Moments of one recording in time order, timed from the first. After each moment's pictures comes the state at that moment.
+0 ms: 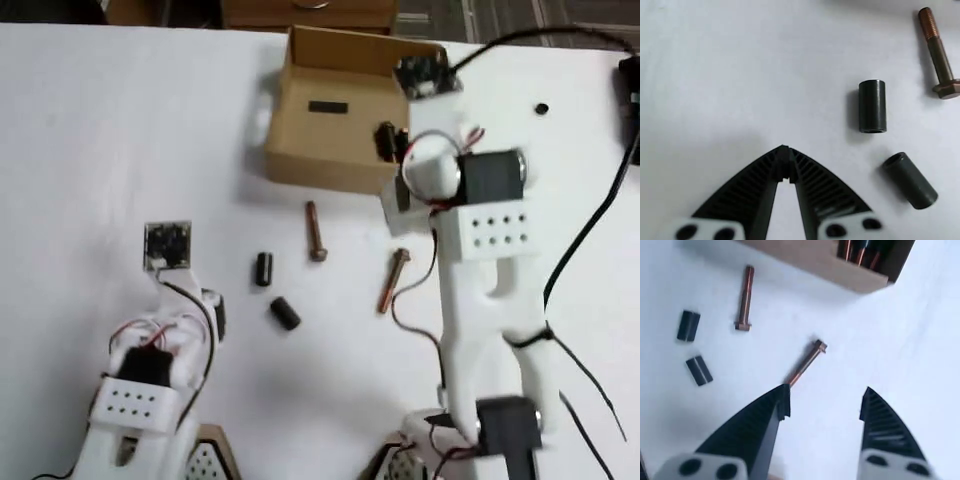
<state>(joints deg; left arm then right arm) 0.3 -70.0 87.0 45.3 13.9 -12.9 -15.3 -2.5 100.4 9.5</state>
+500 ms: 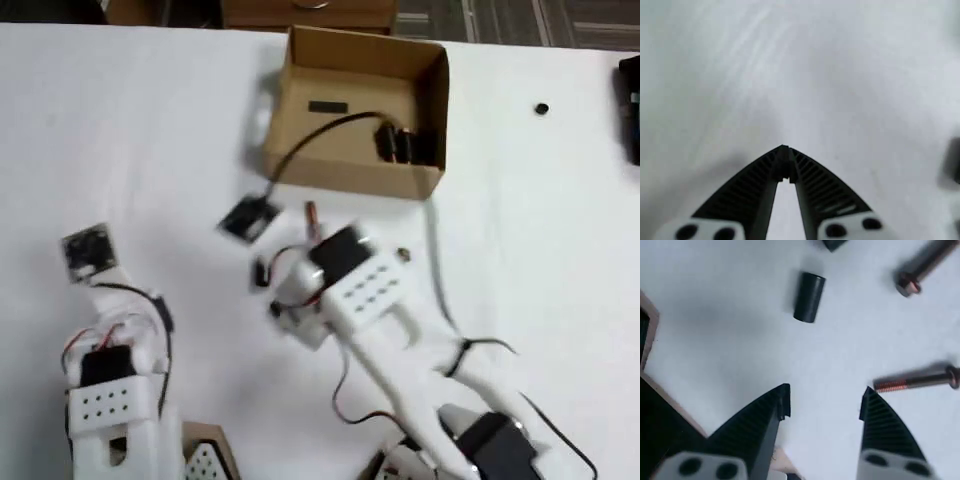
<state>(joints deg) -25.1 -70.0 85.7 49.3 13.8 -46.0 -16.3 23.6 88.3 16.6</state>
